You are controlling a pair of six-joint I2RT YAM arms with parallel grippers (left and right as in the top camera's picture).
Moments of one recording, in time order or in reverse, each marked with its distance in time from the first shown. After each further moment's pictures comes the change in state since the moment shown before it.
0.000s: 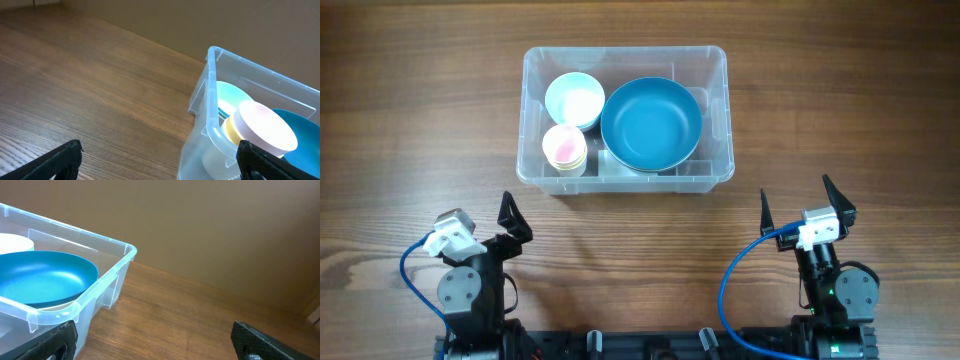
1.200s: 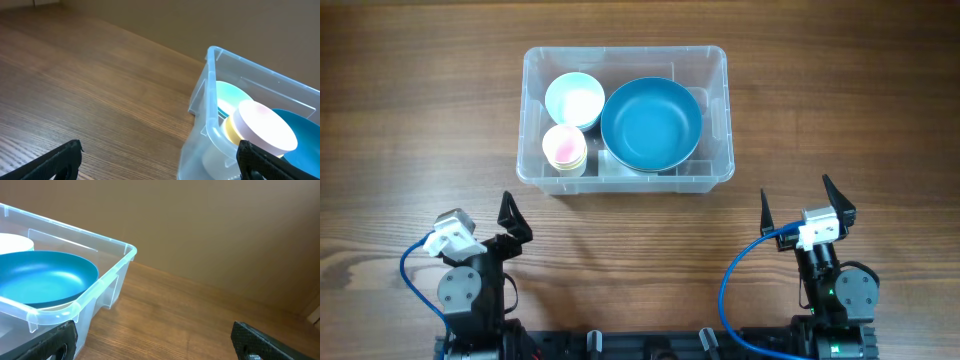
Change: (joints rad) left arm -0.009 0.000 0.000 0.000 -0.001 0.000; right arm 0.000 0.000 0.000 0.000 0.000 0.000
